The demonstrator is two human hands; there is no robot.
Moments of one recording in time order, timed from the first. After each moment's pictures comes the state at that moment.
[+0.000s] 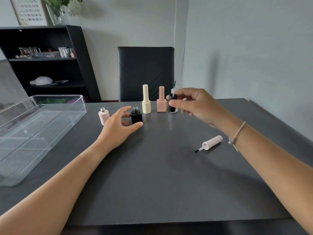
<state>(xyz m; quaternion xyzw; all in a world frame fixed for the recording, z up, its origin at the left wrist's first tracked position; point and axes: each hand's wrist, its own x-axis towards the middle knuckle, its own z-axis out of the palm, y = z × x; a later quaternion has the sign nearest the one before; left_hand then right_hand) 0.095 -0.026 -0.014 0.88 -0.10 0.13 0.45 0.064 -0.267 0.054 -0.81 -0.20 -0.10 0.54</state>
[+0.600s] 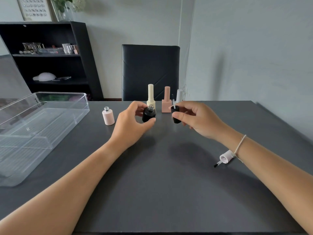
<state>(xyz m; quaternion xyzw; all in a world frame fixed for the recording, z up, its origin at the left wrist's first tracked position) 0.090 -0.051 -0.005 0.84 -0.17 0.22 0.47 0.068 -0.260 0.026 -0.85 -0.21 -0.09 0.48</state>
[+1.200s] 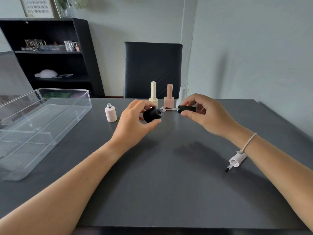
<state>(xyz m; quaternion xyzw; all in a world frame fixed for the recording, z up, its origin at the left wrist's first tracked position) 0.076 -0.053 0.001 0.83 -0.23 0.25 0.43 0.069 -0.277 0.026 -0.87 -0.24 -0.19 0.39</state>
